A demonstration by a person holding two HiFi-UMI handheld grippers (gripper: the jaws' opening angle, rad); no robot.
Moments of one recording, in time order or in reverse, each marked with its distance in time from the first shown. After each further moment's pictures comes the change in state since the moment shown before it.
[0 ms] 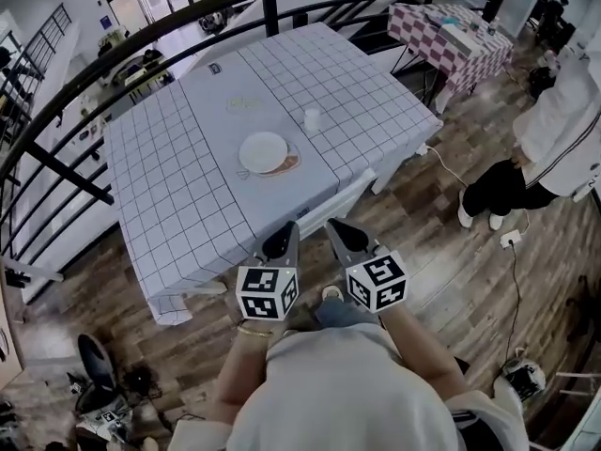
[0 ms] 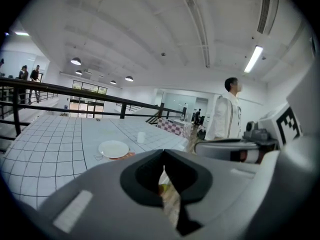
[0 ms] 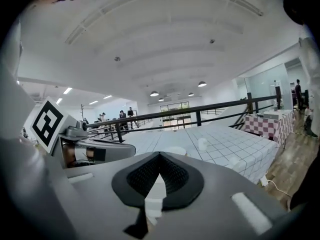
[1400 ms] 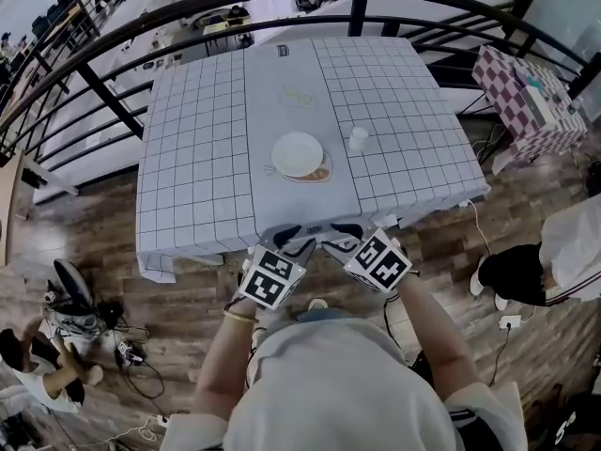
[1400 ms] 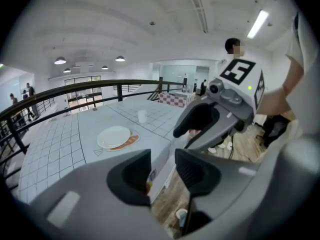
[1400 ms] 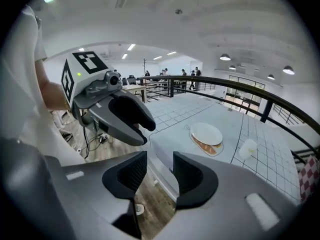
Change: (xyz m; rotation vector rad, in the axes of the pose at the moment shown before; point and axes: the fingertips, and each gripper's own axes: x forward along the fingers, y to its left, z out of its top) left arm 0.072 0.014 -0.043 0.170 0.326 0.066; right arm 0.079 -0.030 -0.055 -0.550 0.469 0.630
